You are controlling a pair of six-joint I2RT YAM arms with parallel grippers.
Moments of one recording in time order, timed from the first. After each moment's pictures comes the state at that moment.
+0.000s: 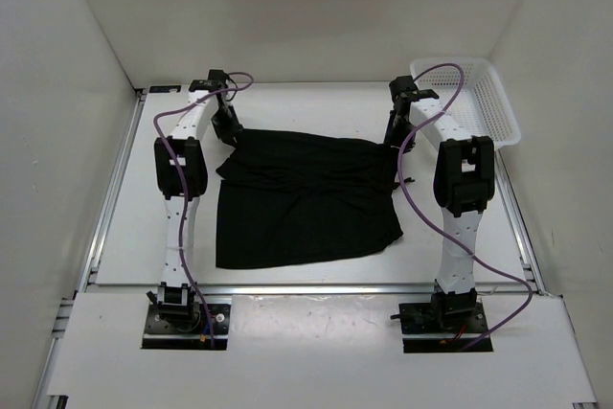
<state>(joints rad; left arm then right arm) -0.09 2.57 2.38 -1.12 0.09 -0.45 0.20 2.18 1.82 -0.88 0.13 0.41</state>
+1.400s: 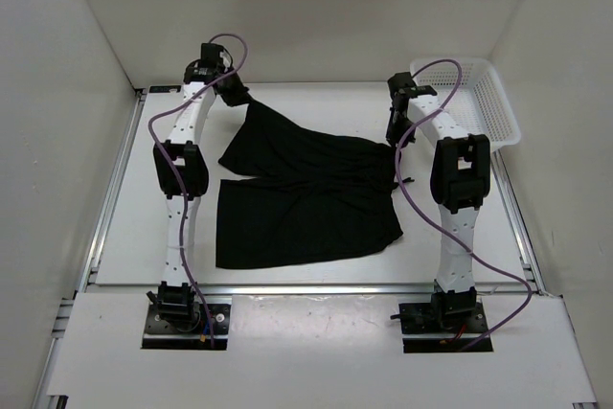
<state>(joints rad) -0.09 2.61 2.62 -0.85 0.28 -0.63 0.20 2.23 1.91 -0.92 0.18 0.40</state>
